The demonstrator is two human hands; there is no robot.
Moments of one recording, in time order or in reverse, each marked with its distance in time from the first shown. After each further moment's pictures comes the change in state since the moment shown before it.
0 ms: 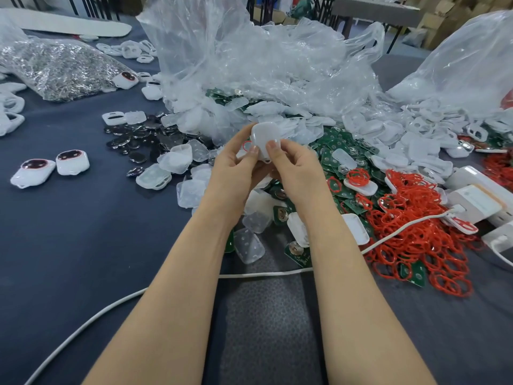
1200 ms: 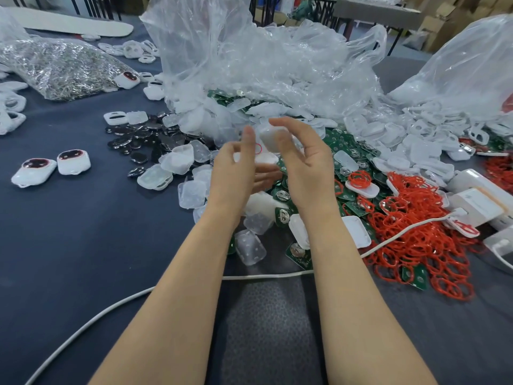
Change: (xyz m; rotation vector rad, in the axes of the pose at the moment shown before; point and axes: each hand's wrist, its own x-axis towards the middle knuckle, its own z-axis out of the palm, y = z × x) left_hand -0.005 0.007 0.005 0.266 0.138 -0.040; right_hand -0.007 -0.015 0.003 0.097 0.092 -0.319
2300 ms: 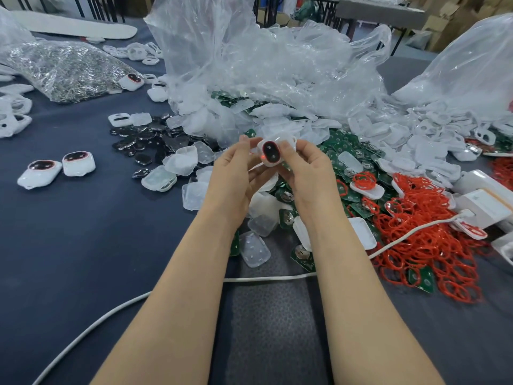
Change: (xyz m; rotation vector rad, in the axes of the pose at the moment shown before) left_hand 0.014 -0.008 -0.010 -0.333 -0.055 -0.062; right_hand 0.004 0.013 0.001 0.222 0.073 0.405
